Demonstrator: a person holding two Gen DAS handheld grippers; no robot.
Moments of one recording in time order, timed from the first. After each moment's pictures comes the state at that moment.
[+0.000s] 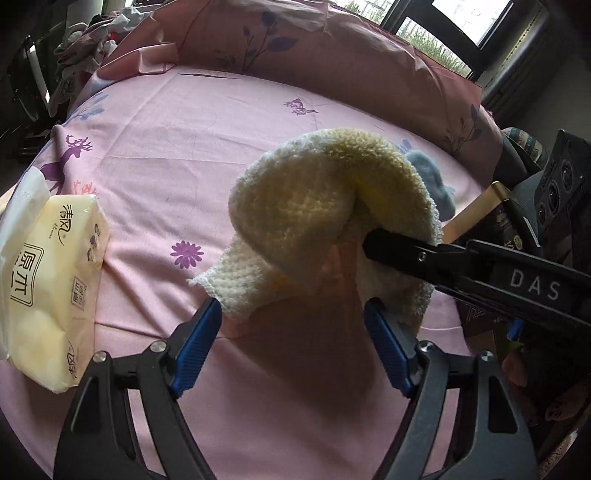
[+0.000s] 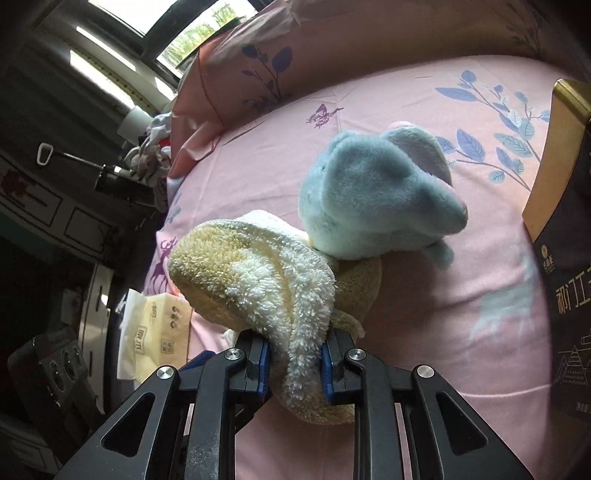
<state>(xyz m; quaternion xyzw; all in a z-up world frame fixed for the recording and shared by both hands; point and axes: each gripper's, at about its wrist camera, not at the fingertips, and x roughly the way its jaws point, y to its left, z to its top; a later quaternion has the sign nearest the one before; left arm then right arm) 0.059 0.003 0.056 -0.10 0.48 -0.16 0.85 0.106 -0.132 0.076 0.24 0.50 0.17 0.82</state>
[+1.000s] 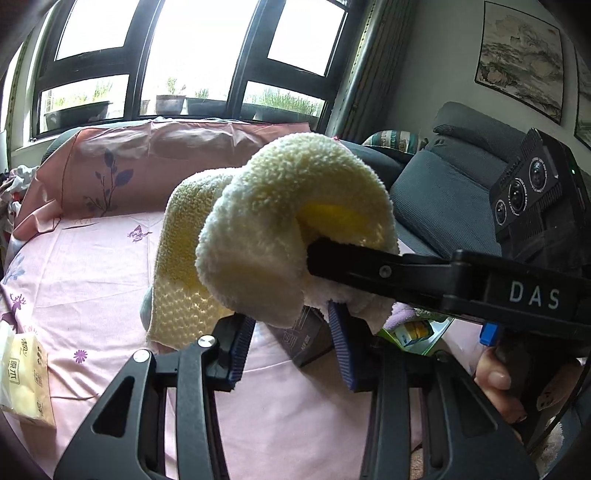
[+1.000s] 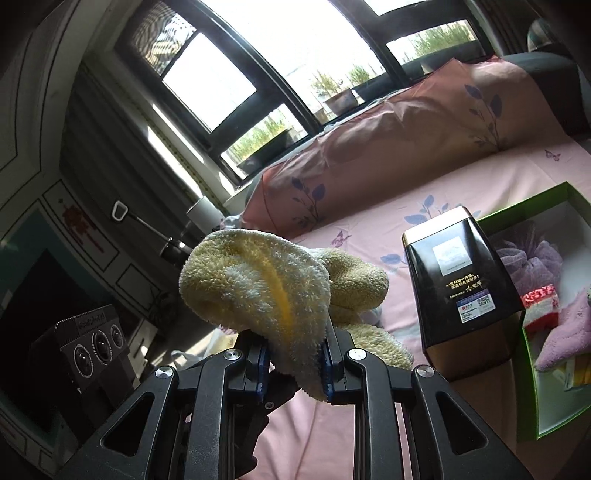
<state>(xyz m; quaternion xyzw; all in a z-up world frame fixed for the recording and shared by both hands) -0.043 -0.118 0.176 -0.01 0.29 -0.34 0.90 -0.036 -0.260 0.190 0.28 0.29 0.20 0.89</state>
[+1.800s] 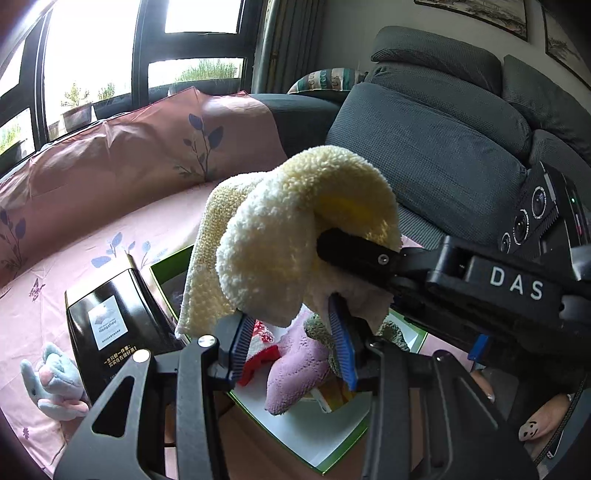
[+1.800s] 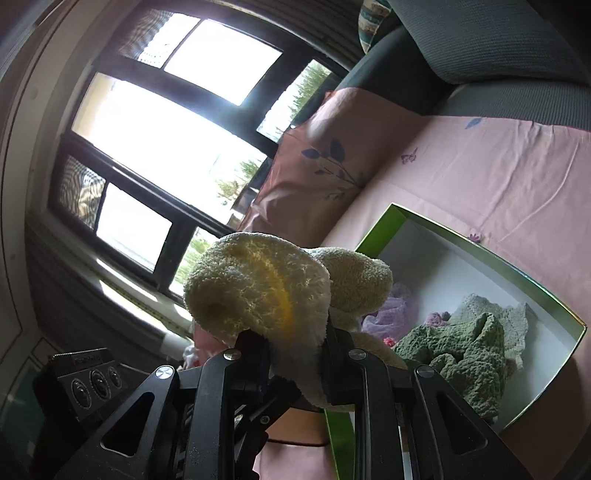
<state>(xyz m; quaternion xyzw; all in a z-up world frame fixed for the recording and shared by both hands) -0.020 -0.334 0.151 0.10 0.33 -0.41 0.84 -0.062 -0.454 0.121 0.48 0.19 0.03 0.86</state>
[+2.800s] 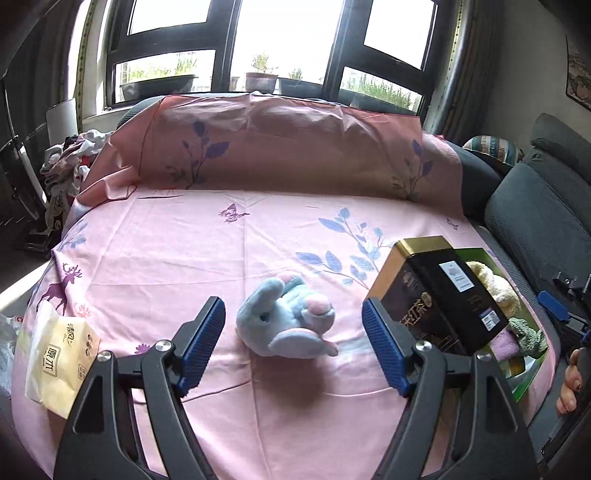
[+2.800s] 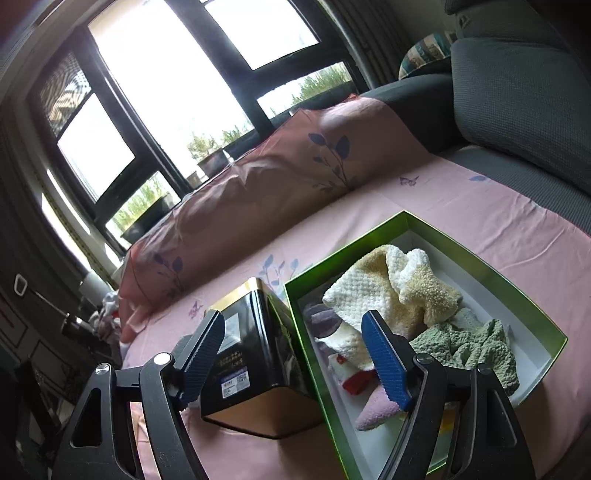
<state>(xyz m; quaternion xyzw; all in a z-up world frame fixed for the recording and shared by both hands) 0.039 -0.075 0.132 -0.03 0.34 -0.15 0.93 -0.039 -0.367 0.159 0.29 0.26 -0.06 0.92</state>
